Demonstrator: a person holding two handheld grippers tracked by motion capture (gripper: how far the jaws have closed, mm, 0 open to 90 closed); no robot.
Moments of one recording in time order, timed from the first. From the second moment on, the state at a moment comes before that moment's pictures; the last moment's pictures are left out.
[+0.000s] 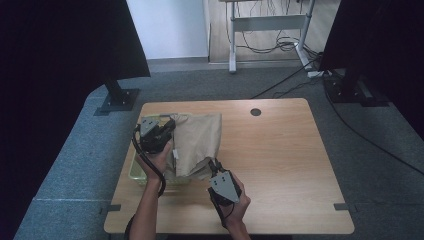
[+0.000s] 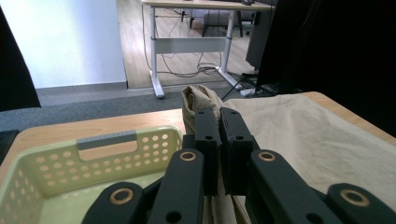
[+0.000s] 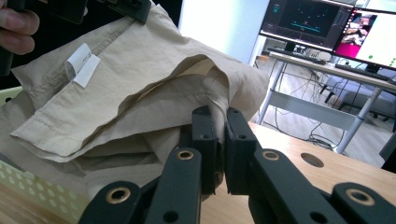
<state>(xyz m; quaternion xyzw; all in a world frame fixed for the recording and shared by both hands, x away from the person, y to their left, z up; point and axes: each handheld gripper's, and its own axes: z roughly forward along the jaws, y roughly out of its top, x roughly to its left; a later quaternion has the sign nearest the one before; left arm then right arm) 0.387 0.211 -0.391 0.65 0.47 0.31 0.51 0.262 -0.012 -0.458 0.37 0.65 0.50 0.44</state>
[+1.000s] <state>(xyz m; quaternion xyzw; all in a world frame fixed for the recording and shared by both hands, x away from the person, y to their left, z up) 0.387 0.232 -0.394 0.65 0.48 0.33 0.49 0.271 0.012 -0.464 0.36 0.66 0.49 0.43</state>
